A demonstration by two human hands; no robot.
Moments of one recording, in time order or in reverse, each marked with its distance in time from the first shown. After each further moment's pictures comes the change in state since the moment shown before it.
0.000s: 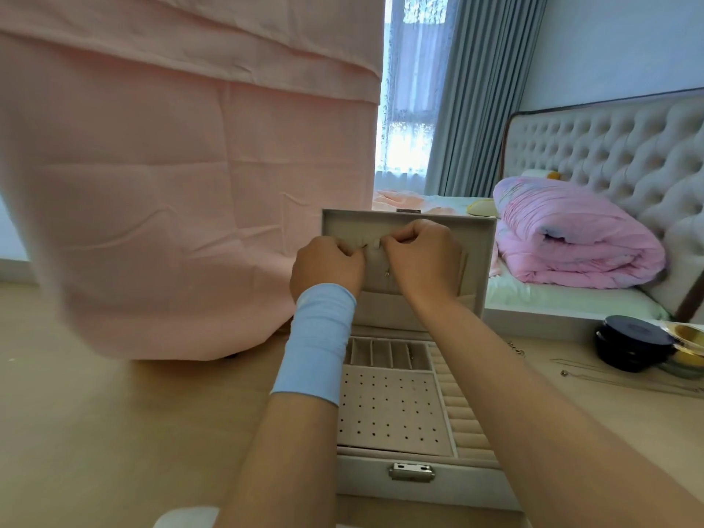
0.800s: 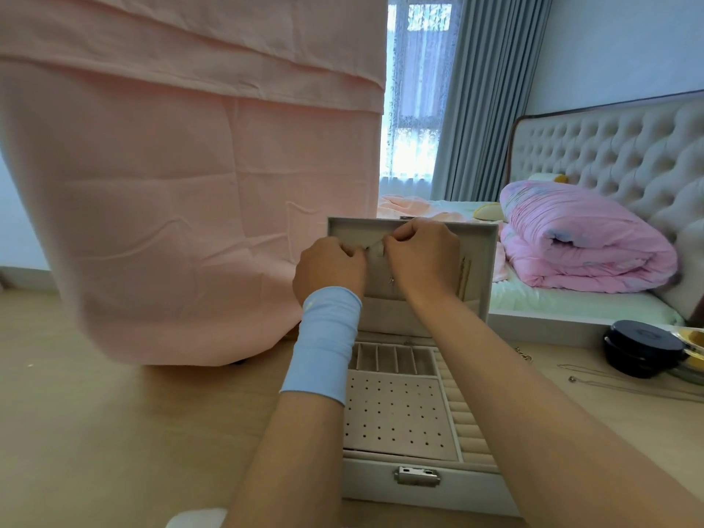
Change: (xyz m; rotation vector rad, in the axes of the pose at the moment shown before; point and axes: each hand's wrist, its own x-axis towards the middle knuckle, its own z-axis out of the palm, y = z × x) left_hand 0.003 0.005 -0.002 0.062 0.064 -0.024; right_hand 0.005 -0.011 0.002 -0.038 0.012 -0.031
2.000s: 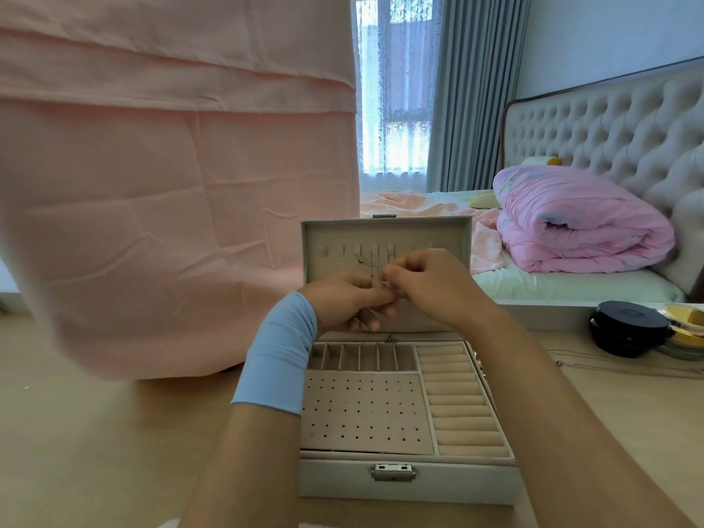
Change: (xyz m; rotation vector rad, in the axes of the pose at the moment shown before) left_hand -0.018 0.003 -0.008 -0.346 -0.987 0.031; right_hand -0.018 0.025 -0.069 0.199 -0.551 0.105
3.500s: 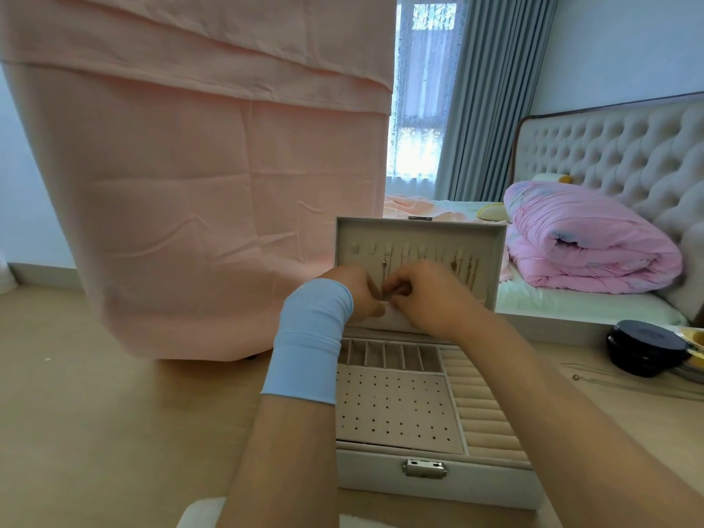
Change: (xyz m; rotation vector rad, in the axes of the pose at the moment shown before) left_hand -0.014 0.007 -0.021 0.744 0.205 -0.154; right_hand 0.019 -0.002 0.038 -0.488 -0.145 -0.084
